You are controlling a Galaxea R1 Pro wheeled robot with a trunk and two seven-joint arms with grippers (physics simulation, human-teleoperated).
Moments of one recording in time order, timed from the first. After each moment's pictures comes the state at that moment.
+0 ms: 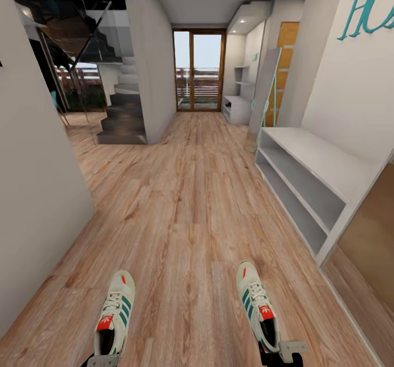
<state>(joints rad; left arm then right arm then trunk) -0.24 0.05 0.30 -0.29 -0.18 -0.54 -0.13 -0.38 -0.04 -0.02 -0.10 0.06 -0.57 -0.02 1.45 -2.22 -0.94</state>
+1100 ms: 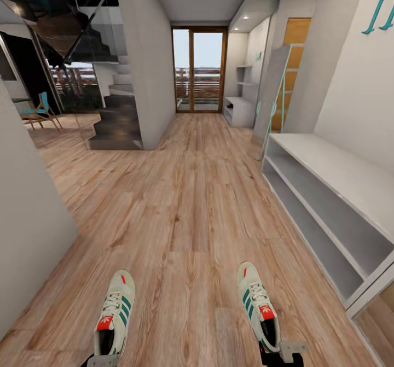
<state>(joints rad) -0.24 0.05 0.30 -0.29 -0.18 -0.54 -0.13 -0.38 -0.04 -0.02 -0.10 0.06 -0.57 -0.02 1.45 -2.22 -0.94</state>
